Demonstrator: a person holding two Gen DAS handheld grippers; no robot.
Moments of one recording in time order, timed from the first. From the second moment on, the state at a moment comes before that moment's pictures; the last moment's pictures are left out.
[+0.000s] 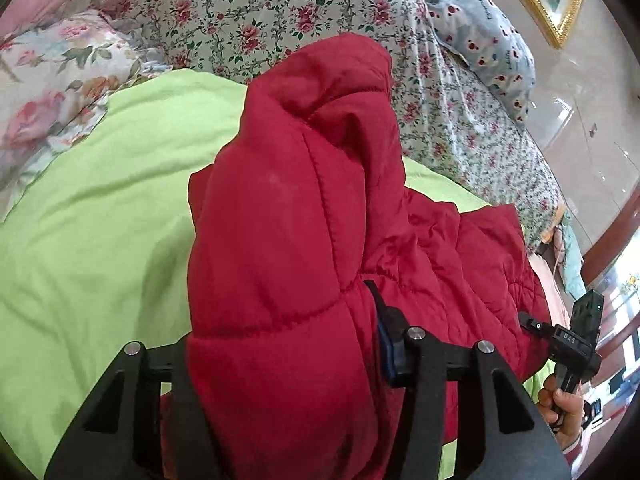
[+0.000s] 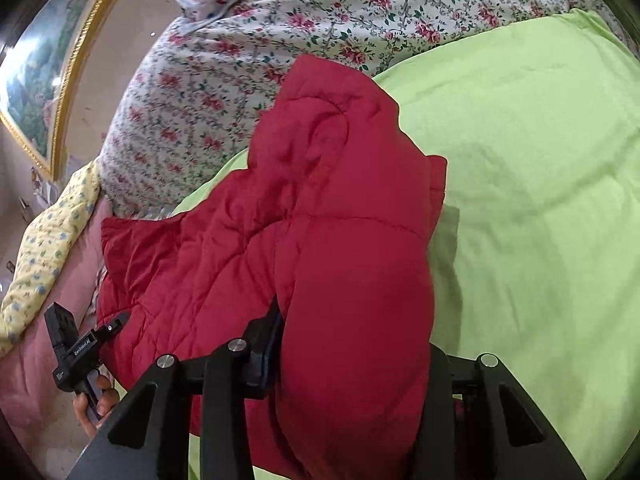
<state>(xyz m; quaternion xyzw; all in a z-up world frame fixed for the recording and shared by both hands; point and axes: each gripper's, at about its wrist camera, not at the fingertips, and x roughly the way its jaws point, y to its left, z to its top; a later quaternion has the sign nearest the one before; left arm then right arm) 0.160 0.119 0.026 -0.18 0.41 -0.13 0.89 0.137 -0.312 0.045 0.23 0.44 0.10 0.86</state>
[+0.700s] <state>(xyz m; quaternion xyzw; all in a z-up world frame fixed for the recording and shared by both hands) 0.110 0.122 0.006 -0.13 0.46 -0.06 0.88 0.071 -0.312 0.053 0.19 0.47 0.07 0.86</state>
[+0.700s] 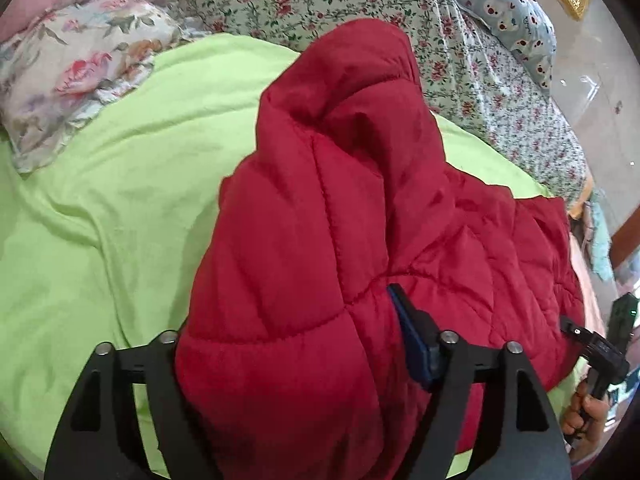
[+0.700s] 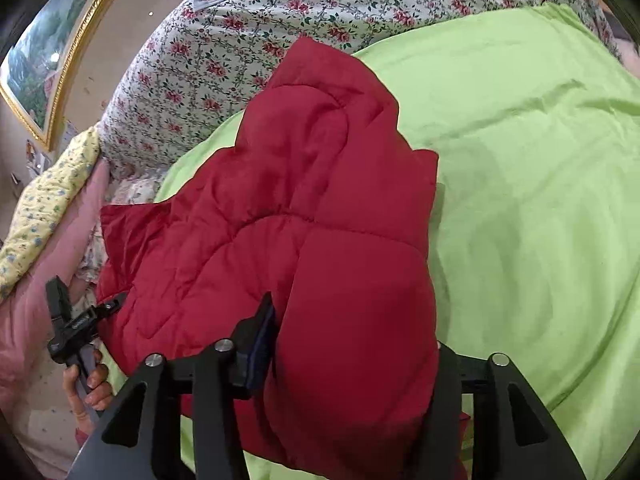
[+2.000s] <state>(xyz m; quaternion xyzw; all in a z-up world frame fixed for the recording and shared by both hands) 0.132 0.099 0.021 -0.03 0.43 0.01 0.90 0.104 -0.299 0.086 0.08 0.43 0.00 0.90</state>
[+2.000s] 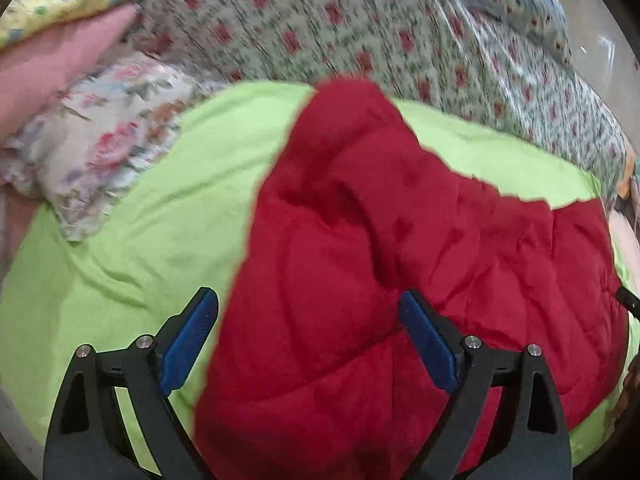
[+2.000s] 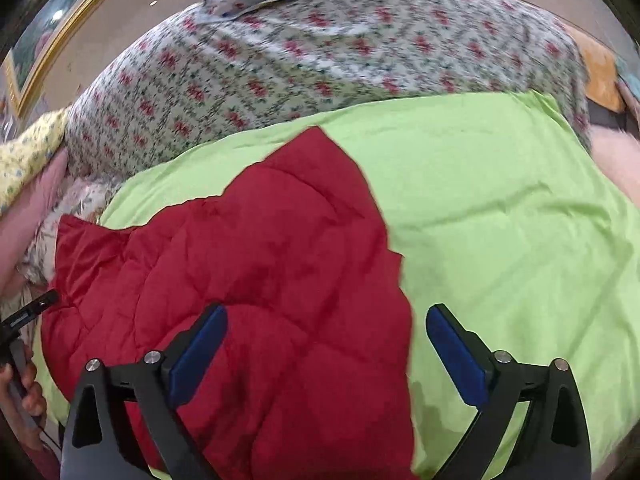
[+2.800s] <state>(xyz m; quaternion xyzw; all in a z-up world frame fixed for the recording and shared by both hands) 0.175 0.081 0.049 -0.05 0.40 -0.06 0.91 0.147 -0.276 0.108 0.07 0.40 0.02 0.91</state>
